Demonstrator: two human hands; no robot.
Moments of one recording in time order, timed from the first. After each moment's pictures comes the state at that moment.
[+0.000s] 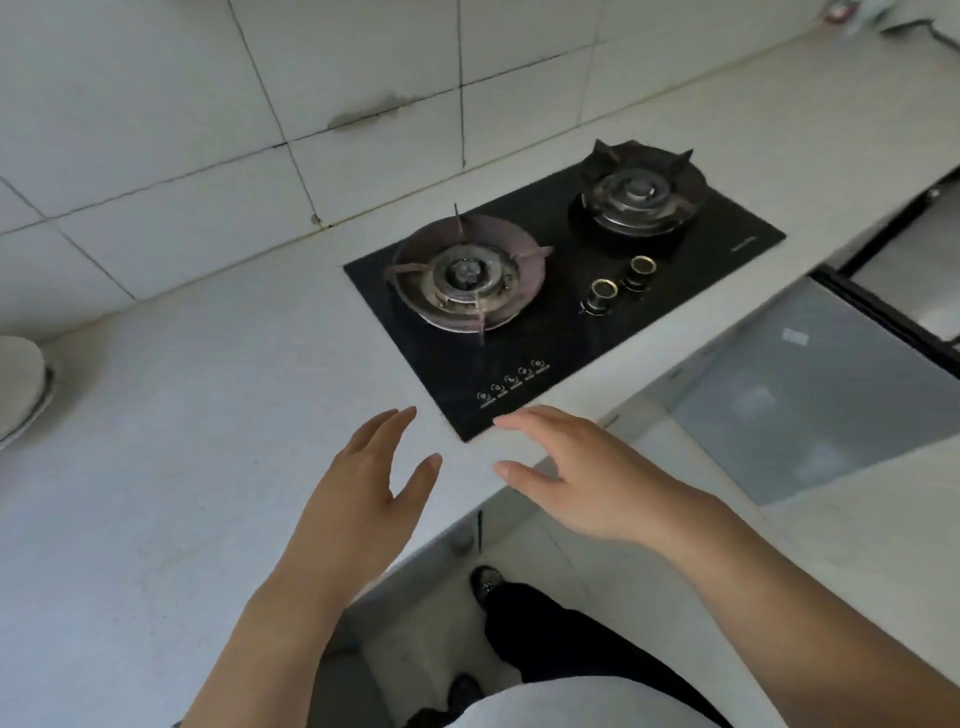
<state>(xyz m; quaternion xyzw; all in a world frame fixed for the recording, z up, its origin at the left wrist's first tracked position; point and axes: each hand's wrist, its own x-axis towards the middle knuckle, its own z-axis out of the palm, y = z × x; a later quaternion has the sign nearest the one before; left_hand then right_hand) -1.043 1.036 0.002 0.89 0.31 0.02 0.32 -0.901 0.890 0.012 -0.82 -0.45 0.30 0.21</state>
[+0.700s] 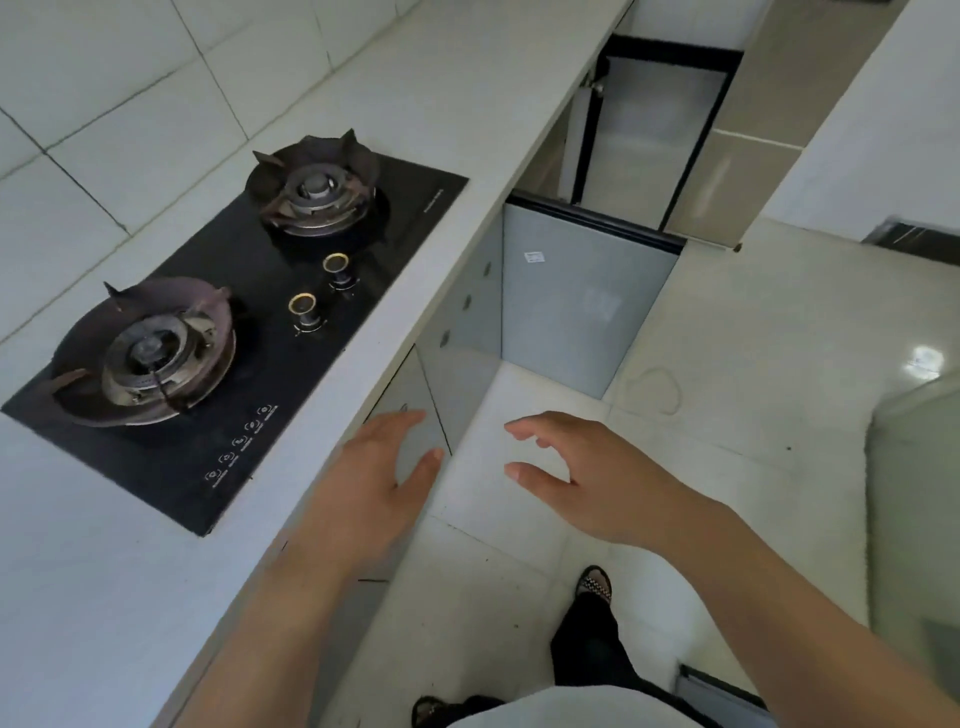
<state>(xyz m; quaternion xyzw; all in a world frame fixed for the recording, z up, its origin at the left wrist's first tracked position) -0.879 0.830 -0.007 0.95 0.06 -0.08 0.31 -0.843 0.624 -0.007 -0.90 -0.20 0.23 0.30</state>
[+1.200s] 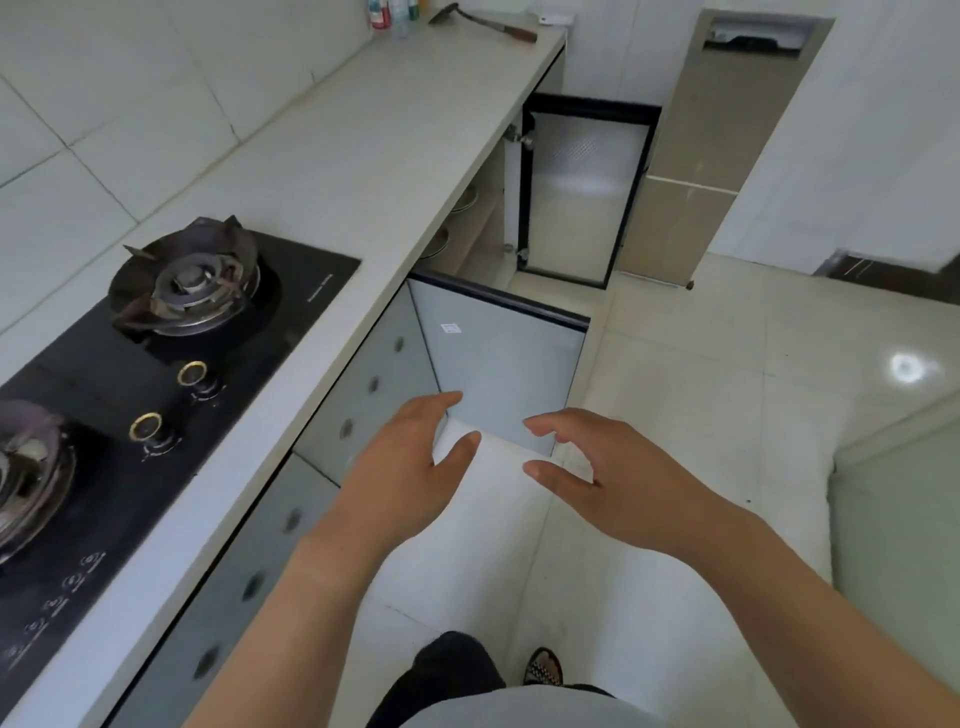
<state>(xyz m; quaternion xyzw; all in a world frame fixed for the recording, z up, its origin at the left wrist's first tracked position) -0.688 0.639 -0.002 0.94 -0.01 -0.08 0.33 -0.683 0.435 0.001 -0.92 -0.18 0.17 0.31</state>
